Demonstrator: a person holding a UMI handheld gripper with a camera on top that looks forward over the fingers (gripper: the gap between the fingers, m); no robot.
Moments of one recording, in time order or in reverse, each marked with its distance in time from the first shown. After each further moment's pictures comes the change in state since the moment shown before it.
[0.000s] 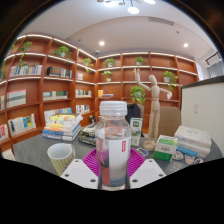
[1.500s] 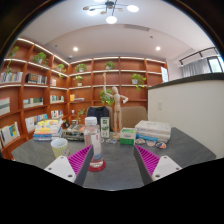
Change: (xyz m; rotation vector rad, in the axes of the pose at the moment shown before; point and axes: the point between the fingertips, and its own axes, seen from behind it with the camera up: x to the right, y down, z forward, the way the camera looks) arm 0.042 -0.001 -0.169 0.021 0.325 0.077
